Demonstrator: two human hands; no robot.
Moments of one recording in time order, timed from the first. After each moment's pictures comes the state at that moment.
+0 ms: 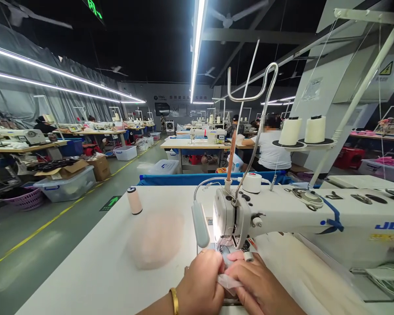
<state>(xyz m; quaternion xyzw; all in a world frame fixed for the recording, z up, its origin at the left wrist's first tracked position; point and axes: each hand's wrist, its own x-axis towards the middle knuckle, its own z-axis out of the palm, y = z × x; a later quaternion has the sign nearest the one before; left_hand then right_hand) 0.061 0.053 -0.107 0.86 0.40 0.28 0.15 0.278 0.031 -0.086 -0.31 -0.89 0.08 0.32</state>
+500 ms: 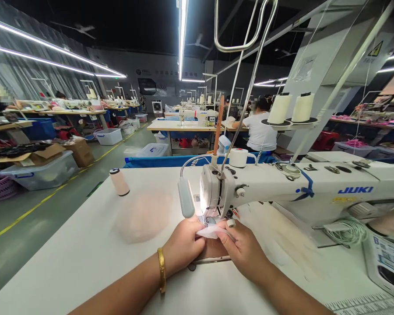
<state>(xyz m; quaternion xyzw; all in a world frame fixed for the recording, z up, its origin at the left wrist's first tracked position) 0.063 0.069 -0.082 0.81 0.40 0.28 0.32 0.268 0.028 -0.091 -0.44 -0.77 0.16 0.44</state>
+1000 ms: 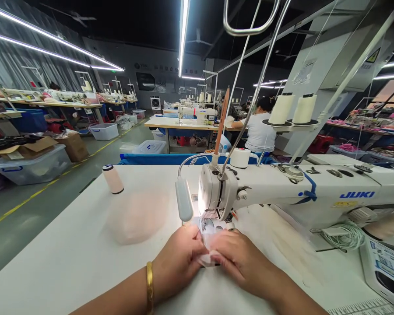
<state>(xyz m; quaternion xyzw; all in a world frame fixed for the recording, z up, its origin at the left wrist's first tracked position) 0.057 0.047 -0.084 0.89 0.30 0.31 0.18 0.278 0.021 -0.074 -0.36 -0.88 0.15 0.27</state>
